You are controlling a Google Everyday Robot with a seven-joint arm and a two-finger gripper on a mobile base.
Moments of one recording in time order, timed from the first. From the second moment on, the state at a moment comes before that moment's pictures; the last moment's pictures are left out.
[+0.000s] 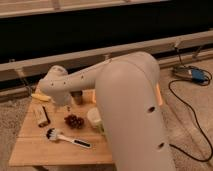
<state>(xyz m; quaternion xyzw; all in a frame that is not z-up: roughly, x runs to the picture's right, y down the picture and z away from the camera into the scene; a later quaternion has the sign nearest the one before) -0.238 0.099 0.802 -0.25 0.12 0.57 0.77</state>
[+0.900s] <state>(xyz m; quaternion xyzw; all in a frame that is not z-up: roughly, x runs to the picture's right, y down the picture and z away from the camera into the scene) -0.258 0.073 0.868 -0.24 0.09 0.54 0.80</state>
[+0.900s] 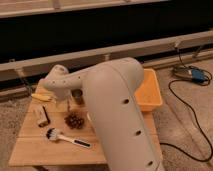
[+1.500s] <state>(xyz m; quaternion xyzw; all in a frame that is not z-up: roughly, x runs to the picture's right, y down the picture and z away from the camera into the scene) -0.280 0.072 0.913 -0.25 0.08 0.52 0.81</state>
